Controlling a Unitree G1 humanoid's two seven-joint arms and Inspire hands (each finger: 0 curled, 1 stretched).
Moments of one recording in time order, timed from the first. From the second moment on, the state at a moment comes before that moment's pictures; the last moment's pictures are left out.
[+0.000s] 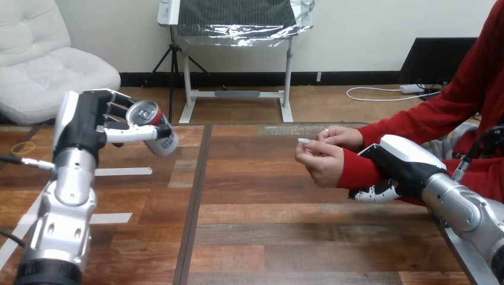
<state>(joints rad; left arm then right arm) -0.47 0.38 0.04 0.44 0.18 0.18 0.06 -0.71 -0.54 0.35 1.22 -0.54 -0.52 0.05</state>
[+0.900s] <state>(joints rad) -0.47 0.29 0.00 0.44 0.18 0.18 0.05 -0.71 -0.54 0.35 1.20 -0.53 -0.52 0.07</state>
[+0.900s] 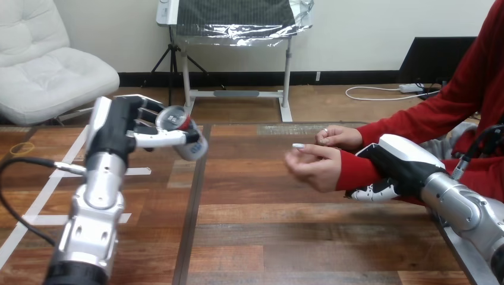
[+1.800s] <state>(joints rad) -0.50 0.22 -0.04 0.45 0.19 0.16 0.05 -0.71 -0.51 0.35 1.14 -0.52 -0.54 0.10</state>
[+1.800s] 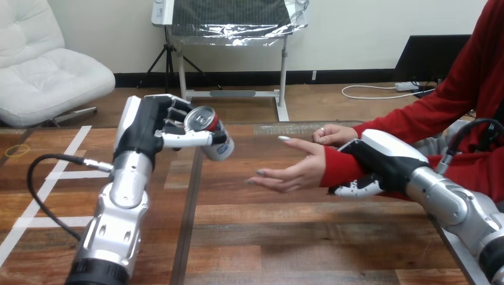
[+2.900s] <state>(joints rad) -0.54 0.18 -0.04 0.55 0.20 0.10 0.05 -0.70 -0.48 0.35 1.04 -0.51 -0.54 0.13</state>
